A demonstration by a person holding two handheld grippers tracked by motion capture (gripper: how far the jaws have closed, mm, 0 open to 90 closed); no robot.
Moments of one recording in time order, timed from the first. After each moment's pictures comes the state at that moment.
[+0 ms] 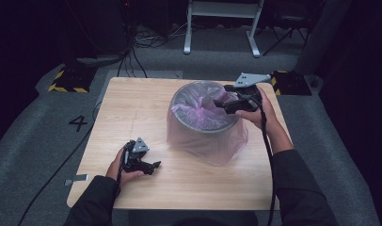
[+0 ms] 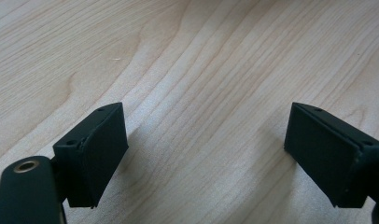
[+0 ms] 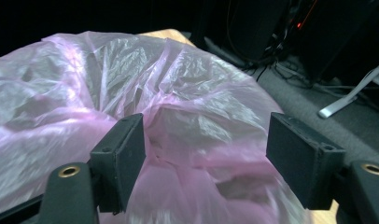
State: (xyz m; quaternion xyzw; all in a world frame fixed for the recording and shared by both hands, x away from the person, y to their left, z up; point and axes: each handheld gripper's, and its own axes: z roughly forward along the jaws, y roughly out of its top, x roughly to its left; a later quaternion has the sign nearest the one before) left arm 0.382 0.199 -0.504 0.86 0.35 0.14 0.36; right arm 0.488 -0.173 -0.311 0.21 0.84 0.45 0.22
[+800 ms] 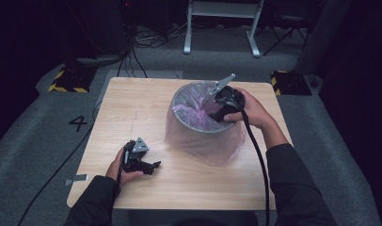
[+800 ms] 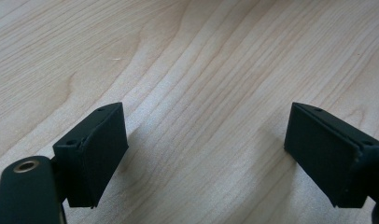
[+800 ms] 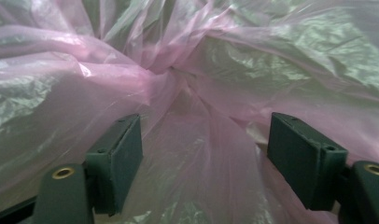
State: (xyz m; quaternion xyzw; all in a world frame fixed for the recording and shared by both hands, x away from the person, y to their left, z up) left arm 0.382 0.199 -0.504 0.86 0.35 0.14 0.36; right arm 0.507 -0.129 -0.332 0.17 0.94 0.26 0.16
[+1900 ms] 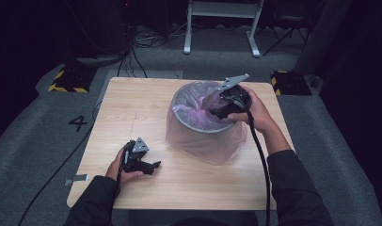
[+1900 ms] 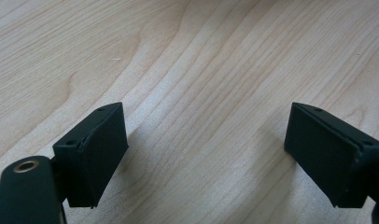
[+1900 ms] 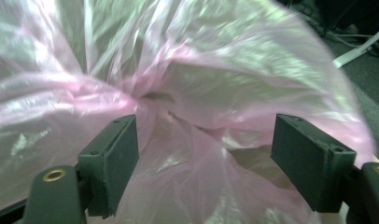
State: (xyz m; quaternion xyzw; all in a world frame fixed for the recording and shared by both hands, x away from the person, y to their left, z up) left arm 0.382 0.199 -0.504 0.85 0.35 0.14 0.36; right arm 0.499 -0.149 -0.326 0.23 0.89 0.34 0.19
